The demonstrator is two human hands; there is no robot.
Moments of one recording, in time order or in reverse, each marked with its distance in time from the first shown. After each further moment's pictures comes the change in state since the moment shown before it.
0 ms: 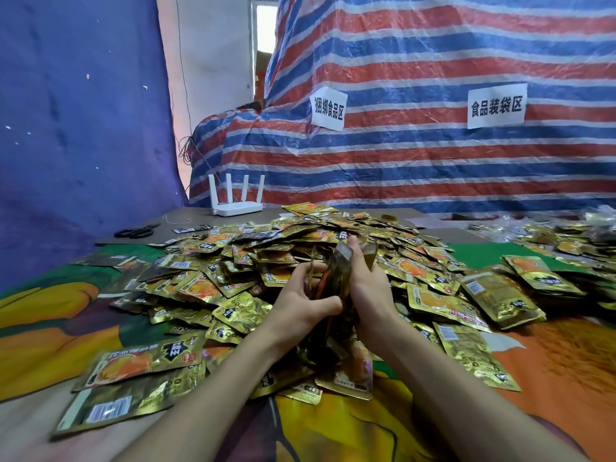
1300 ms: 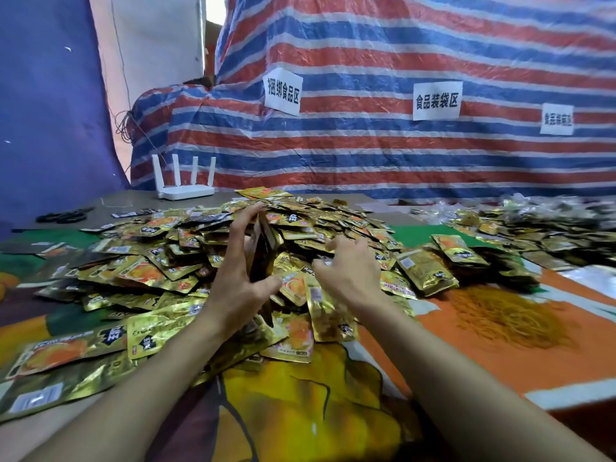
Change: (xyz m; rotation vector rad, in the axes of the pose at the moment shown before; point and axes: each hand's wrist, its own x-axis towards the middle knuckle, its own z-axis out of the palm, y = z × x) left_hand -0.010 0.005 0.000 0.237 0.085 0.528; right_hand 0.007 -0.009 -0.055 -1.250 0.207 -0.233
